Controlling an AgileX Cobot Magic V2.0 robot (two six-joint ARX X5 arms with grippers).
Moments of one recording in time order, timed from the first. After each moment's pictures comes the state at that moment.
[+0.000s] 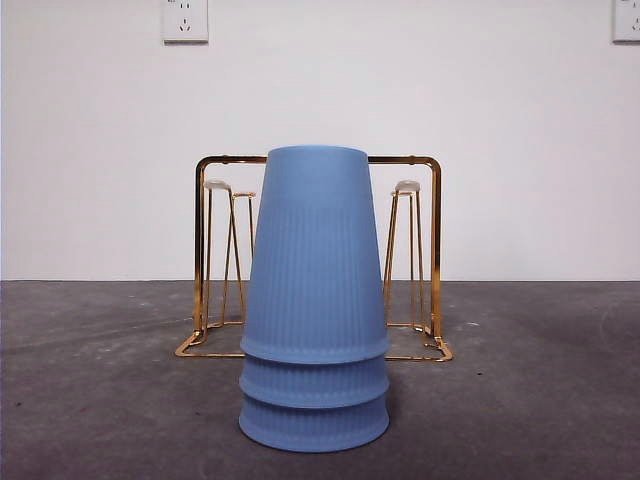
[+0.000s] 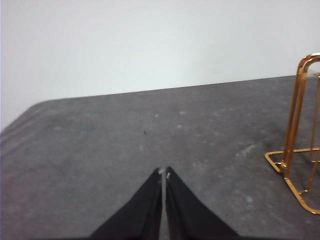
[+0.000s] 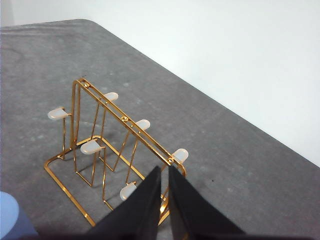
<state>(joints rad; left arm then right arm) 0.00 0.00 0.06 -0.09 0.05 0.07 0.55 0.85 0.92 -0.34 -0.05 -0.25</state>
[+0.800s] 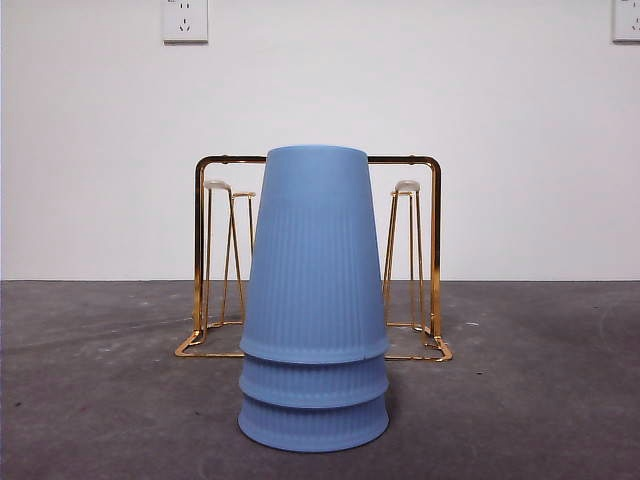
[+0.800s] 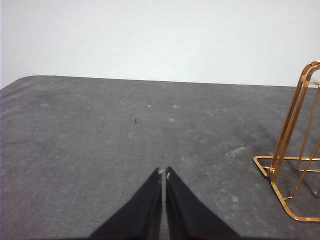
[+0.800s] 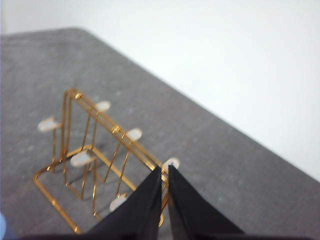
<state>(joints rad) 0.00 0.01 0.03 -0.07 0.05 -0.06 0.54 0.84 0.92 -0.29 -0.02 -0.25</state>
